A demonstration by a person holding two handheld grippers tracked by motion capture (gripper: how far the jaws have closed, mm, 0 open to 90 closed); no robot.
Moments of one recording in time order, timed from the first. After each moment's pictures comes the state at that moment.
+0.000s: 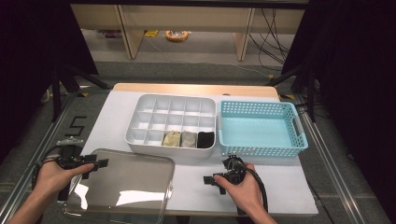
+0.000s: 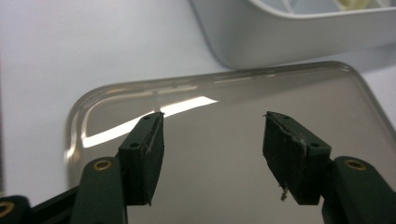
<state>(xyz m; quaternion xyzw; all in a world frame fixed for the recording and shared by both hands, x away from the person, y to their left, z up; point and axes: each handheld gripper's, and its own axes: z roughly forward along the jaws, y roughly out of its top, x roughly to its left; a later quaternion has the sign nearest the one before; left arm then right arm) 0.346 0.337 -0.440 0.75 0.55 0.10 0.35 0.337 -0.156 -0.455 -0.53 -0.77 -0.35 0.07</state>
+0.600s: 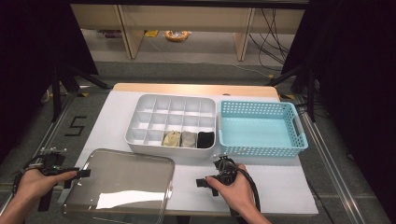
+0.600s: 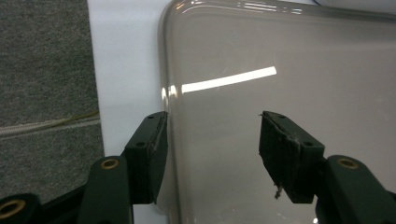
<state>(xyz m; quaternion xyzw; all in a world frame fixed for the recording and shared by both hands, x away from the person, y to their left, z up) 0.335 0.388 -0.466 0.74 0.61 0.05 0.28 0.337 -0.134 -0.459 -0.53 -0.77 -0.34 0.09</state>
